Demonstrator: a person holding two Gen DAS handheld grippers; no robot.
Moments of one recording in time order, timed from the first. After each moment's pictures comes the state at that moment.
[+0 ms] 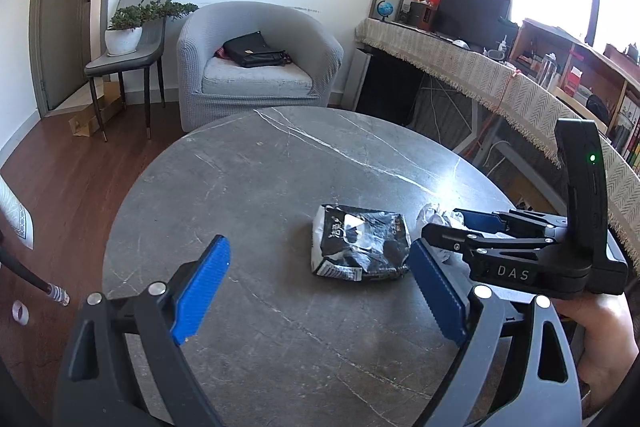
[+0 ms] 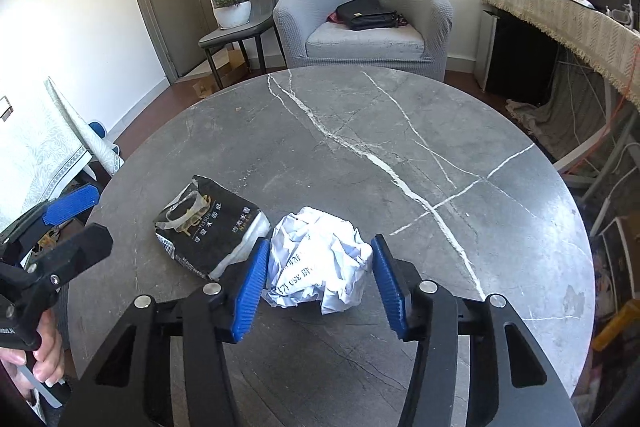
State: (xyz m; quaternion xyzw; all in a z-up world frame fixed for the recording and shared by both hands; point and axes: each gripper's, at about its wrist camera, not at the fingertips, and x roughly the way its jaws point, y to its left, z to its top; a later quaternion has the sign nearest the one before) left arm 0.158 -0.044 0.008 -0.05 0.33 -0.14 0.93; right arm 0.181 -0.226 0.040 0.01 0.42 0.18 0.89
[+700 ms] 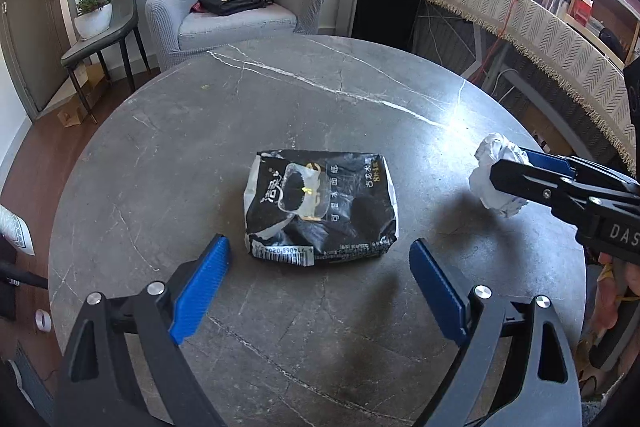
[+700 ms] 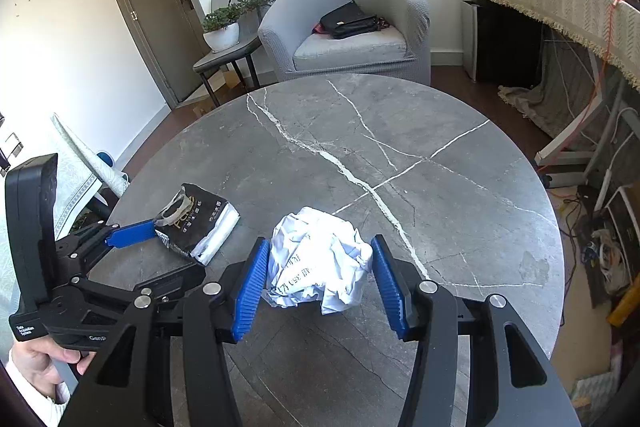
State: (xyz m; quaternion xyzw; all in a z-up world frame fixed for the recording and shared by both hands) left arm 0.190 -0.094 -0.025 0.02 0.43 -0.14 0.89; right arm 0.167 -0.276 0.049 0.06 0.41 0.18 0.89
